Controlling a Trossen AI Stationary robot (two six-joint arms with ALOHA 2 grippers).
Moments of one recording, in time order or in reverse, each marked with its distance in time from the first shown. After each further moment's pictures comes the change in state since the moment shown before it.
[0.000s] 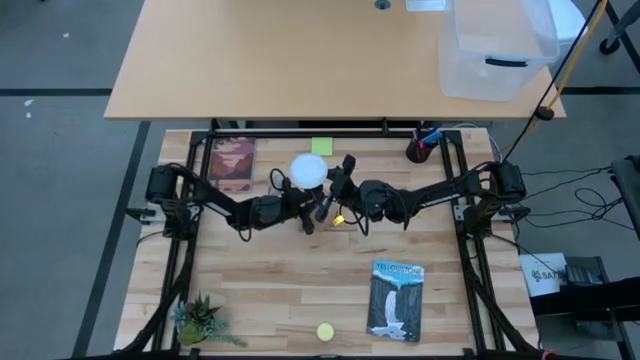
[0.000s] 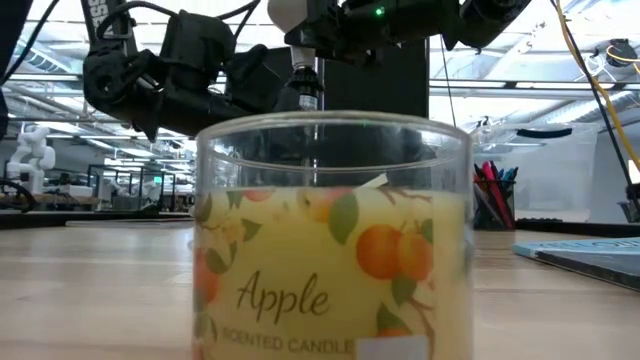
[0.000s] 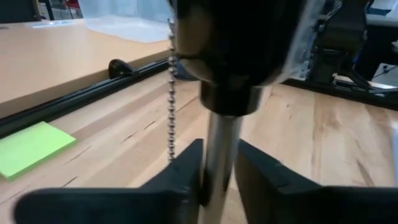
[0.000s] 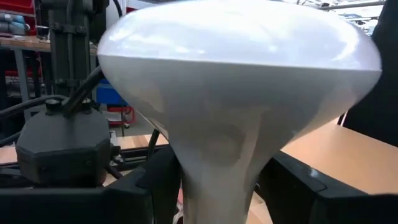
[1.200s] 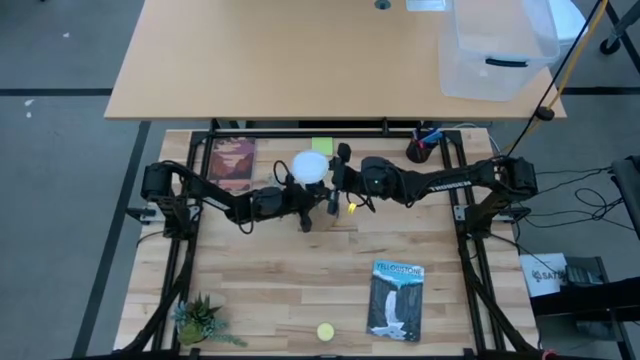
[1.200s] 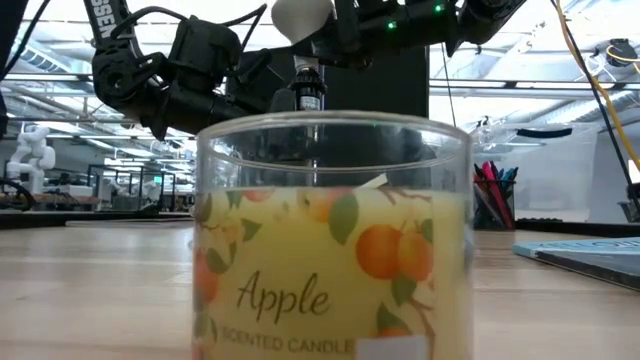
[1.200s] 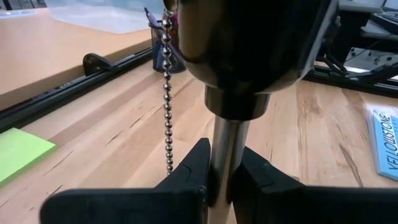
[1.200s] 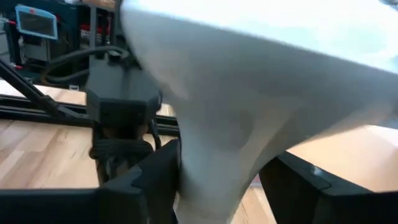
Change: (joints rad) left arm 0.056 -0.006 0.002 -0.127 0.216 0.009; right arm -0.156 -0.096 0.002 -0.273 -0.398 -0.119
